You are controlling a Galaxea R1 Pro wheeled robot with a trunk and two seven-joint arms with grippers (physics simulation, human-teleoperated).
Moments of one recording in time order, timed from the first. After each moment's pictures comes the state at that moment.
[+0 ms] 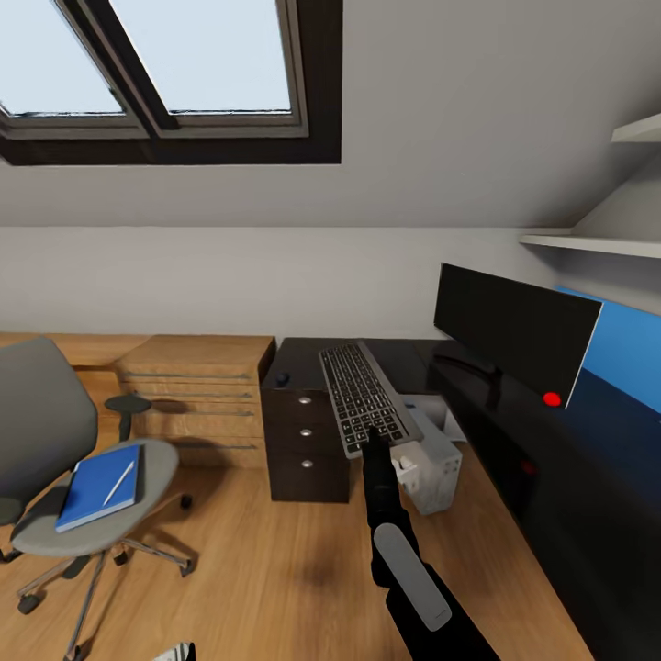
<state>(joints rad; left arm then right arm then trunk) 0.16 0.16 -0.35 -1.18 0.54 -0.22 0.51 -0.39 0.17 0.41 -1.17 -1.39 -0.48 -0.01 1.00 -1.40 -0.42</state>
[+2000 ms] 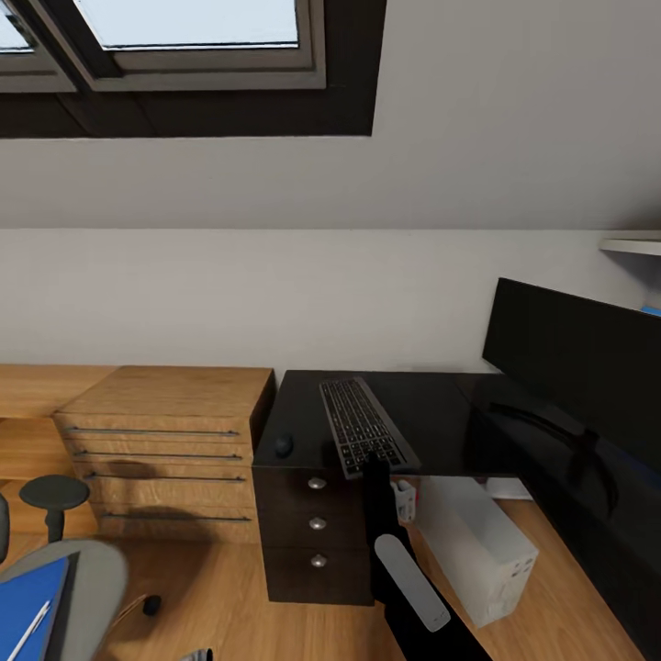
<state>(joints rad) 0.16 0.16 -0.42 -1.18 0.54 -0.21 0.51 -0.39 0.17 0.42 -1.06 -1.57 -0.48 -0.01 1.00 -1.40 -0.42</state>
